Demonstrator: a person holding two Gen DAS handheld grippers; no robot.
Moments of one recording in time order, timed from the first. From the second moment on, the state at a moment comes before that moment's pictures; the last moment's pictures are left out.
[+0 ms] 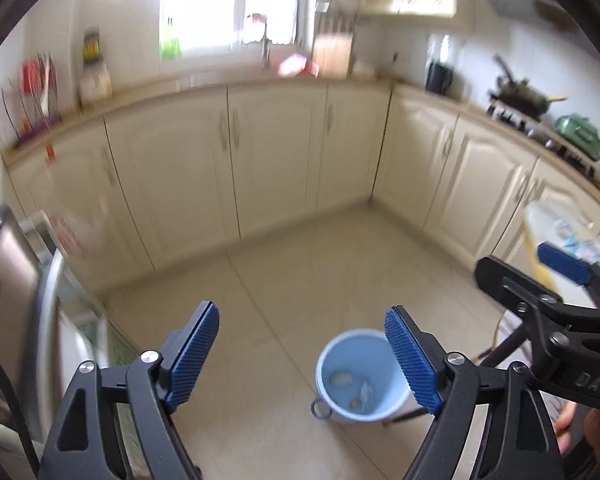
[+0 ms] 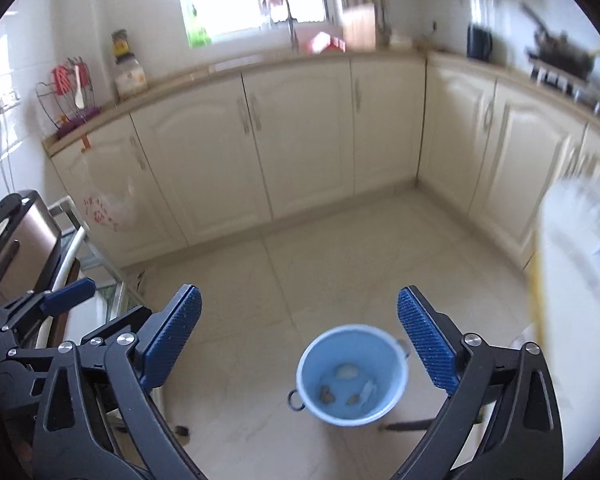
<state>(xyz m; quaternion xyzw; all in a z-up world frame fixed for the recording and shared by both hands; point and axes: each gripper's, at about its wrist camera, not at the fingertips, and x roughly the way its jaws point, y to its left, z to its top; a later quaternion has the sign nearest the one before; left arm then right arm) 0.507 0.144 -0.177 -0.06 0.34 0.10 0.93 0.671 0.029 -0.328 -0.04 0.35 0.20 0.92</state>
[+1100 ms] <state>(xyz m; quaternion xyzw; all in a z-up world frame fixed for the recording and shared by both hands) 0.121 -0.007 -0.097 0.02 0.03 -0.07 1.00 0.318 -0.193 -0.026 0.00 0.09 -0.04 1.00</state>
